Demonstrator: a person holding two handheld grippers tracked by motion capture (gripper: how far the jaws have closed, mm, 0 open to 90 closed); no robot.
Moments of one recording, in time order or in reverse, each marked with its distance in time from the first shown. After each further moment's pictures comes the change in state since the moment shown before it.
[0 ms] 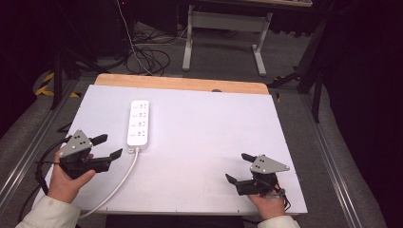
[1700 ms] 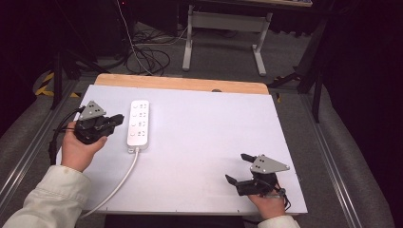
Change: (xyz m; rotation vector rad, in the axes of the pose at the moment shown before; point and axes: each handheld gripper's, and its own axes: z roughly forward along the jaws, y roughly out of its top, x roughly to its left) left arm 0.041 0.046 0.050 0.026 0.075 -0.036; right arm -0.001 -0.001 0.000 -0.001 0.020 0.002
